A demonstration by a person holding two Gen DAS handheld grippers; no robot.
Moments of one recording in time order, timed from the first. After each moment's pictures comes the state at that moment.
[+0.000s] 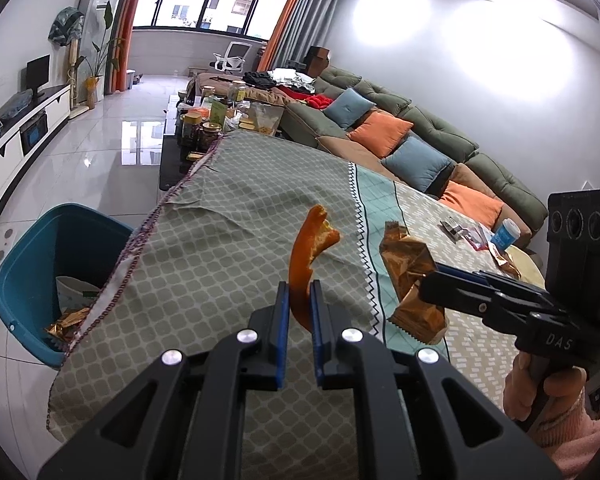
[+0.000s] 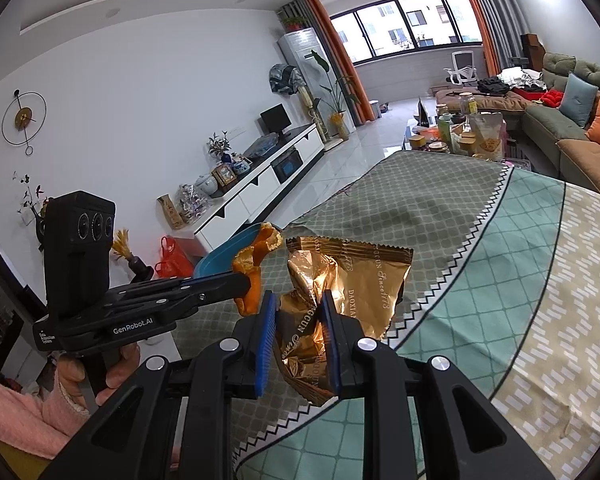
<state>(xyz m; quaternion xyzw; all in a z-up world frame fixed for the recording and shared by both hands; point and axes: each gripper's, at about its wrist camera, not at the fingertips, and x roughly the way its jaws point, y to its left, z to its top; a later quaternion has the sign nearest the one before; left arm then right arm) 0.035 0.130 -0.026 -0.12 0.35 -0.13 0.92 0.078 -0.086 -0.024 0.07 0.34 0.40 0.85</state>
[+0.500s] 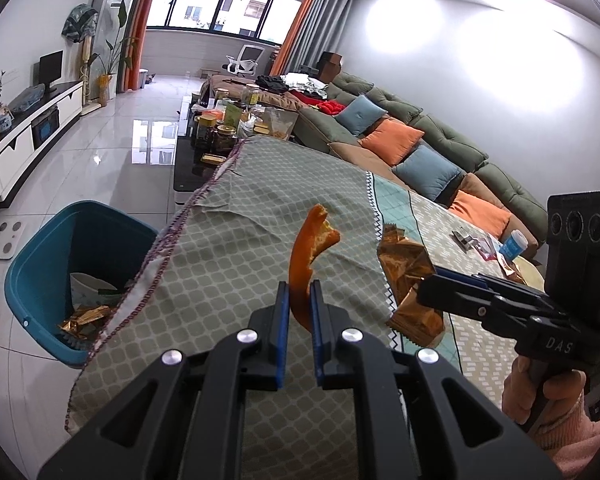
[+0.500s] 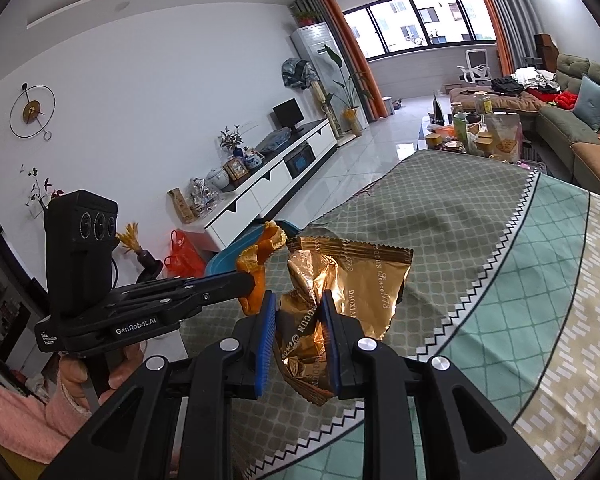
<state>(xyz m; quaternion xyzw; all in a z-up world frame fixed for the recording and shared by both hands) 0.030 0.146 -0.025 -0.13 0.34 -0.11 0.92 0.081 -0.062 -0.023 0.07 0.34 0.42 0.84</state>
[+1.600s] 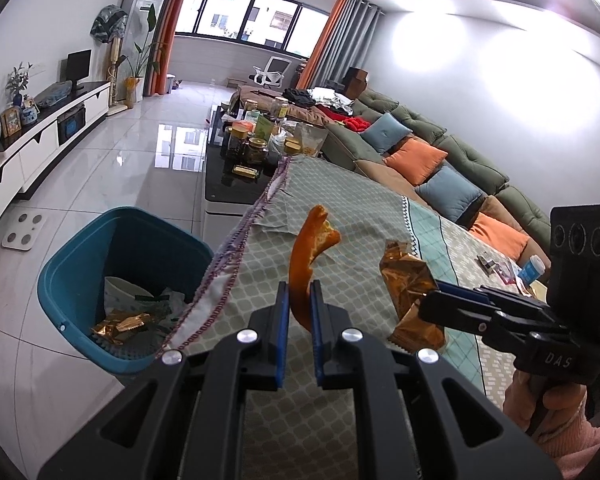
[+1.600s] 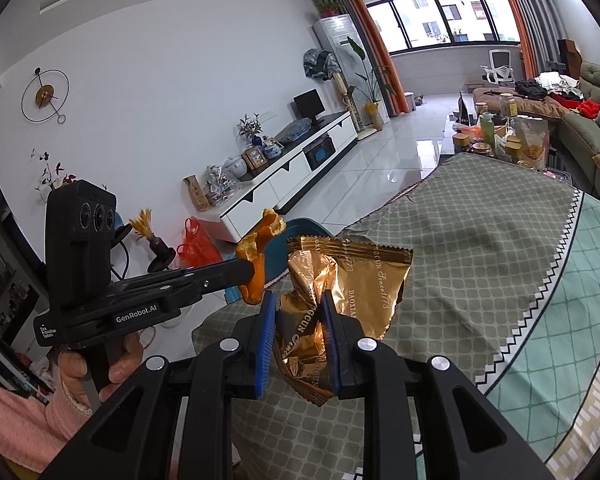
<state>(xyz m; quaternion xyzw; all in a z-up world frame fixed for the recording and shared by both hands) 0.028 0.187 -0.020 -0.15 0.33 -0.06 0.93 0.085 -0.019 -0.022 0.05 0.34 0.46 0.82</state>
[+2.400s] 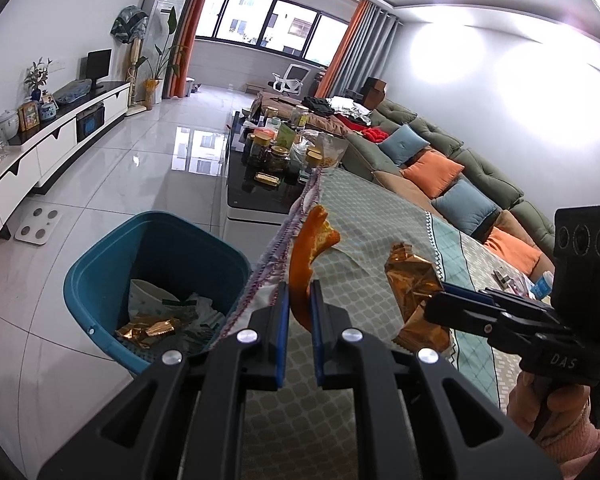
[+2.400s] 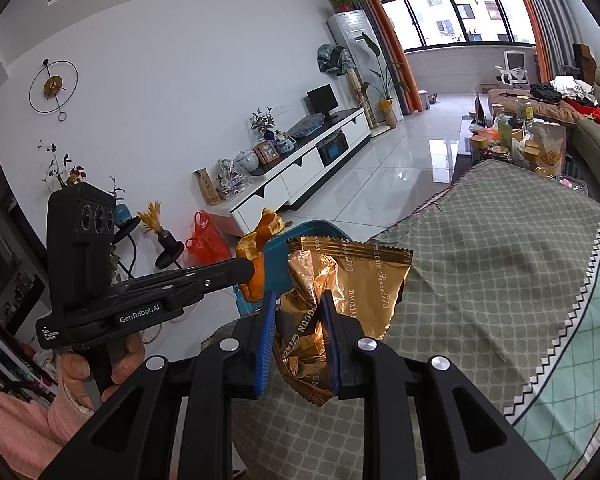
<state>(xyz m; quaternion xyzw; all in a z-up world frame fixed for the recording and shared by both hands) 0.023 0.214 -0.016 -0.16 0.32 -0.03 0.93 0.094 0.010 -0.018 0.04 0.35 0.48 0.81</state>
